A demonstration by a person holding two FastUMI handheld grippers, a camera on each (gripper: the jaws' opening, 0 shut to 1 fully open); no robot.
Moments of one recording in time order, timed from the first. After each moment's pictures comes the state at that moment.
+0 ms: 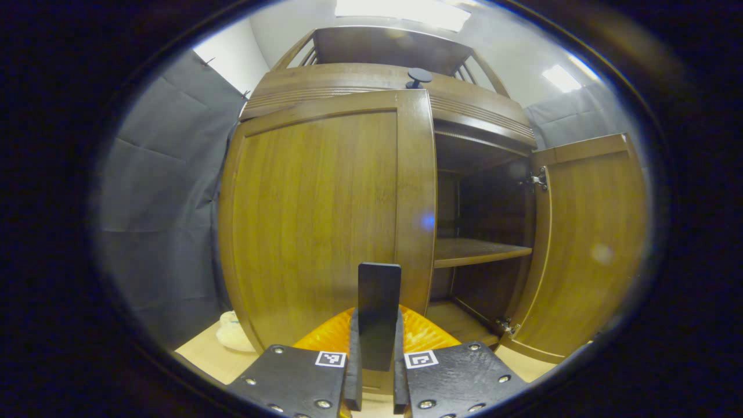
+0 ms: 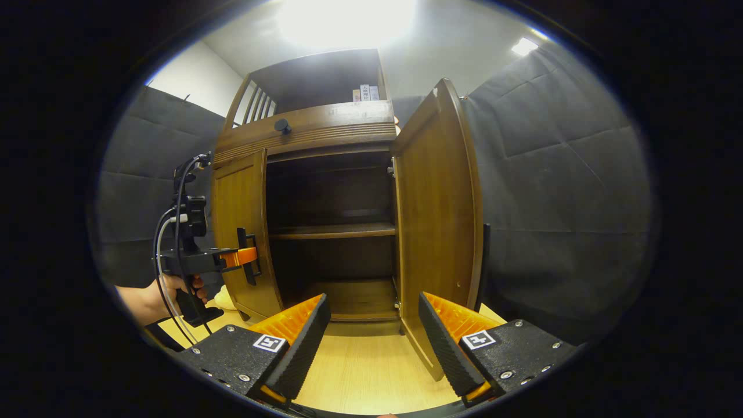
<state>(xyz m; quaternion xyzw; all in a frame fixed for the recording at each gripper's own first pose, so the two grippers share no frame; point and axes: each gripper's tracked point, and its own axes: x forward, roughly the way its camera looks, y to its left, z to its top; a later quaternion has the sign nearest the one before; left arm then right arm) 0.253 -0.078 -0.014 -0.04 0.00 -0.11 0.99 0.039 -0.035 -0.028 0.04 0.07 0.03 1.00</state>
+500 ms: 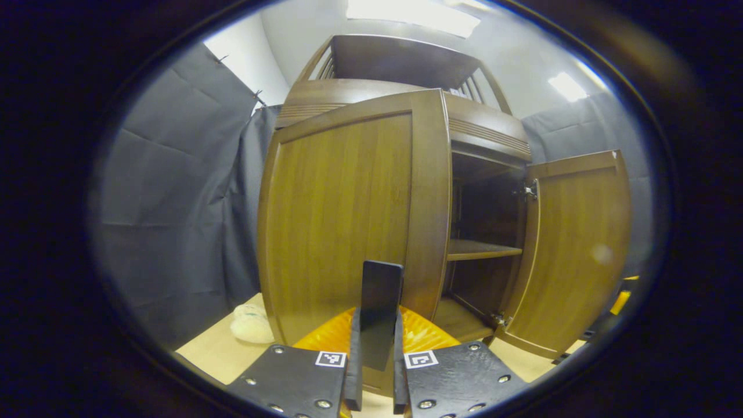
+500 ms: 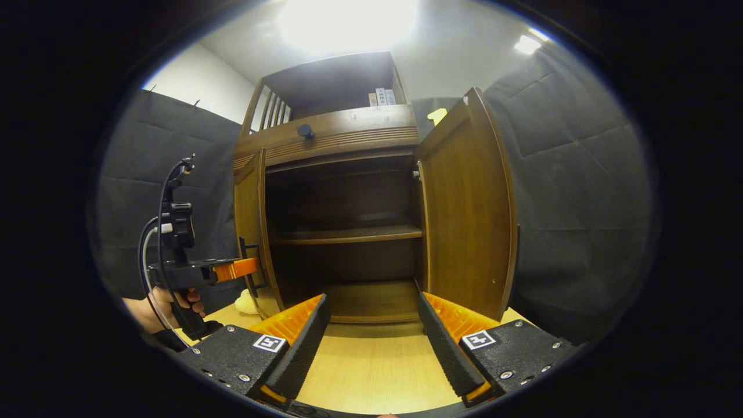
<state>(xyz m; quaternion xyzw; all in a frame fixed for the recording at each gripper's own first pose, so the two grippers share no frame) 0.194 -0.032 -0.014 -0.05 0.00 -0.10 0.99 0.029 0.007 -0.020 0.05 0.06 0.06 0.99</state>
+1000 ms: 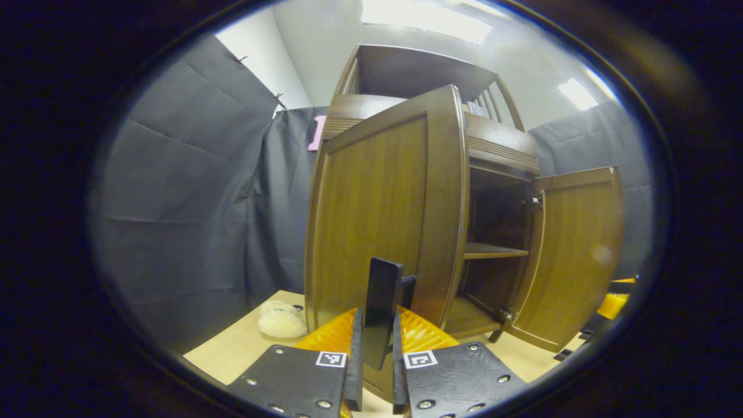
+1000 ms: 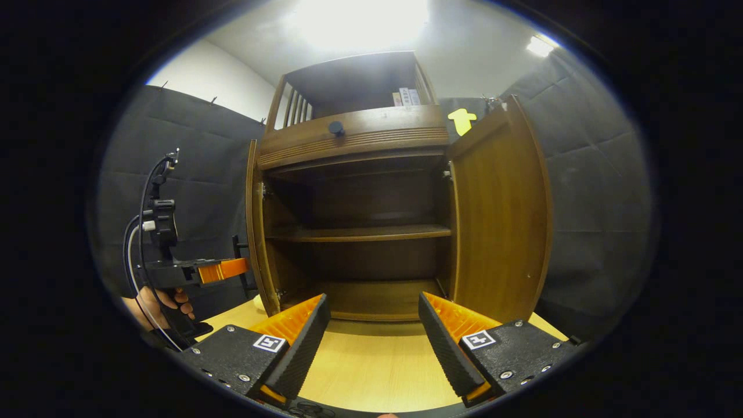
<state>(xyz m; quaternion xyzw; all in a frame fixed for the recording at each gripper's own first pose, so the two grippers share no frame) 0.137 0.042 -0.019 -0.07 -0.01 -0.07 1.00 0.020 0.062 -0.017 0.04 0.06 0.11 0.99</state>
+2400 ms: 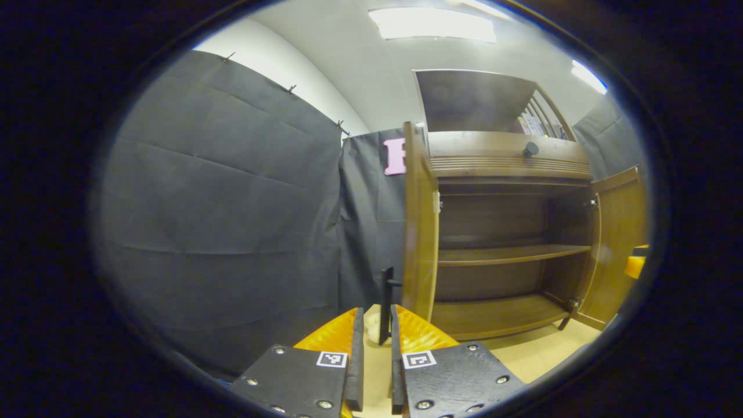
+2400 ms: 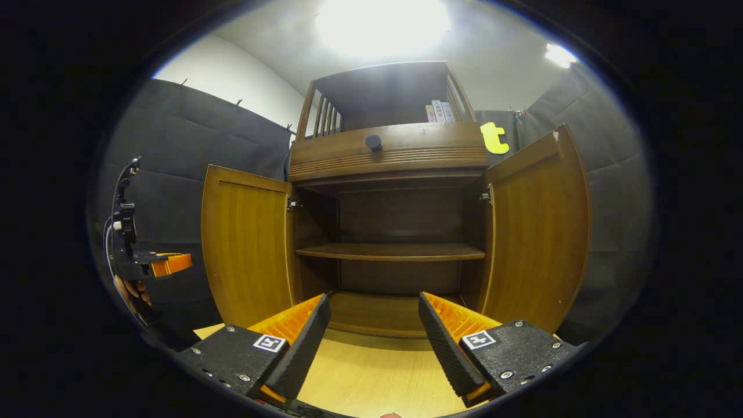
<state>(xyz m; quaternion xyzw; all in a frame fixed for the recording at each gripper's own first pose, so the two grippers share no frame) 0.033 0.213 0.011 -0.02 -0.03 0.10 0.99 0.024 0.101 0.019 0.02 0.03 0.15 0.99</state>
